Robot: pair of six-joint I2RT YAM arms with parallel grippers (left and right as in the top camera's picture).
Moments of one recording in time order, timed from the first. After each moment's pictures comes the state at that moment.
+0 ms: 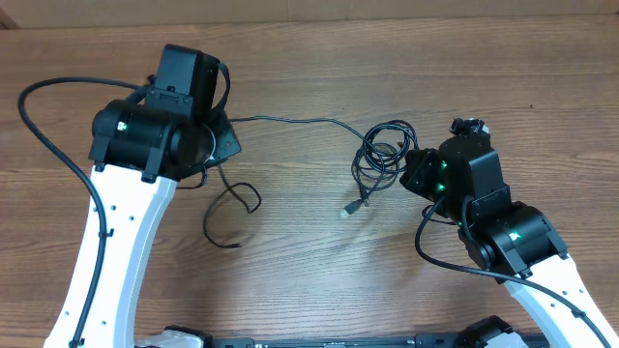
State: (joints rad) left arm -0.26 1.48 1.73 -1.43 -0.16 -0.70; right arm 0.41 1.06 0.97 -0.65 0.09 0.85
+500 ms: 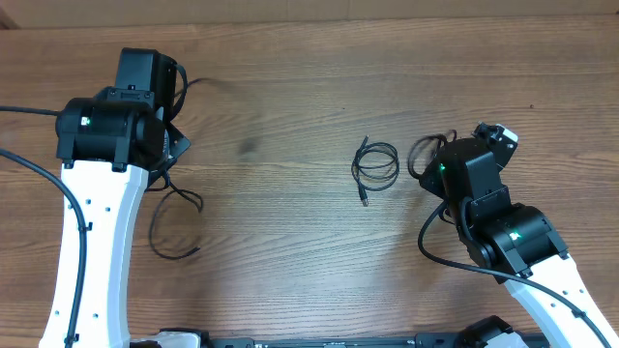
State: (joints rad) left arm -0.10 1.49 1.73 -1.54 -0.36 -0.92; right arm 0.41 1.06 0.97 -0.74 0.38 0.86
